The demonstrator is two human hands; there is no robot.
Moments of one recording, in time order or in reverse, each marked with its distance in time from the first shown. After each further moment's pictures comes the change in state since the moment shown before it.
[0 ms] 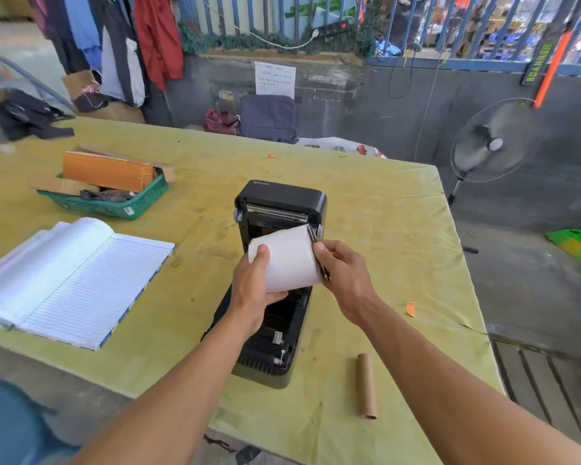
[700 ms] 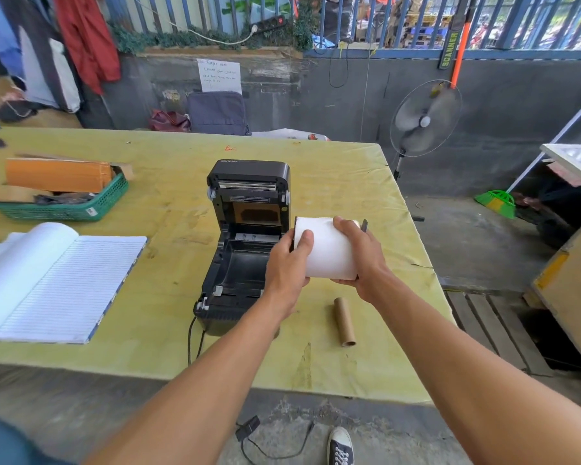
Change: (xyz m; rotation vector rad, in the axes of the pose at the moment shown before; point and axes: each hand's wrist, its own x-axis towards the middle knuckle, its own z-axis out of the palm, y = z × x) left_hand -0.090 -0.017 0.038 0.184 -0.324 0.076; right_hand -0.089 -0.003 -0.047 0.151 0.290 0.219
